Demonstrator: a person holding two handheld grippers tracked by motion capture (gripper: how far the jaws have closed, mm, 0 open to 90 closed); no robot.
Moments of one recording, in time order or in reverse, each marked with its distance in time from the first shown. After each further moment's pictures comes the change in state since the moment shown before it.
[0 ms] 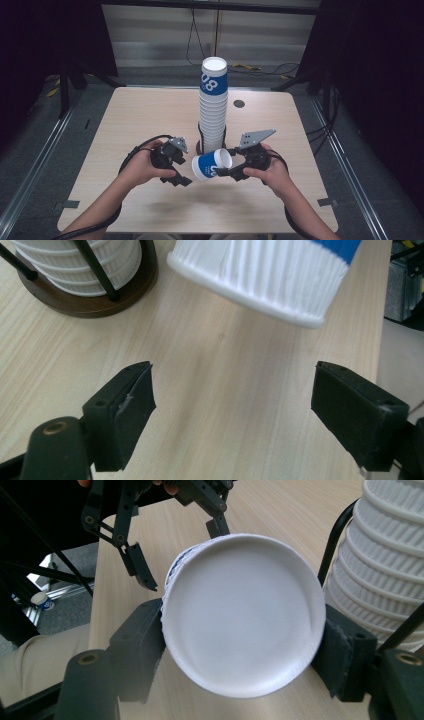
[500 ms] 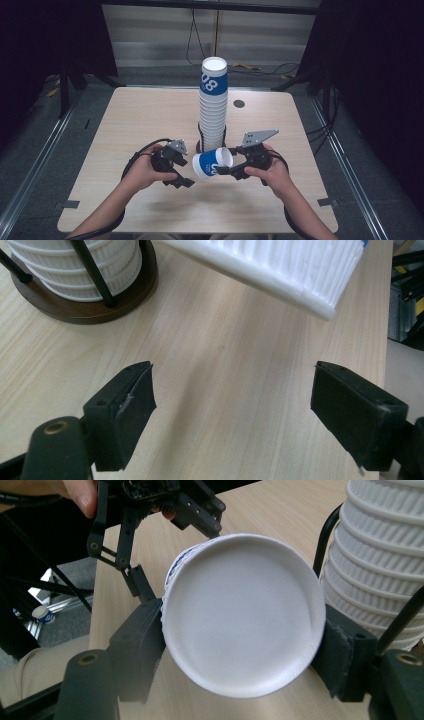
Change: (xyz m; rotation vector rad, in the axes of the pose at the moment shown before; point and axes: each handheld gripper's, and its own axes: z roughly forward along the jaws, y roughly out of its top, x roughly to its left) left arm 0.001 -0.008 0.011 -0.071 -0.004 -0.010; right arm -0.003 -0.004 -0.002 -0.043 -0.006 0.039
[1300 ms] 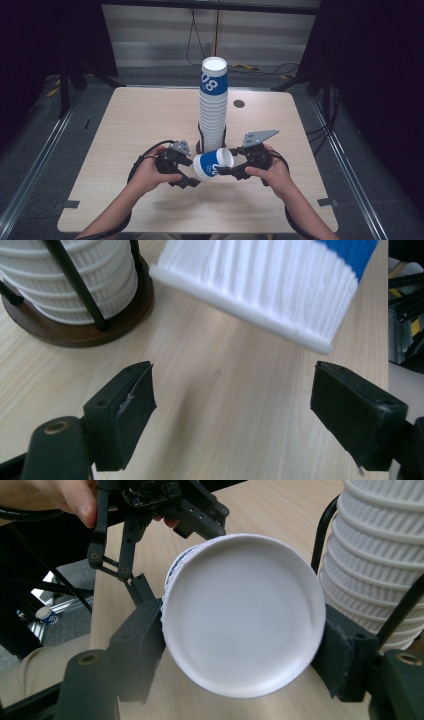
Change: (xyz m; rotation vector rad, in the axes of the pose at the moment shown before) left arm -0.003 0.002 0.012 -0.084 -0.010 -0.017; right arm -0.002 -0.003 0.000 0.013 0.007 0.016
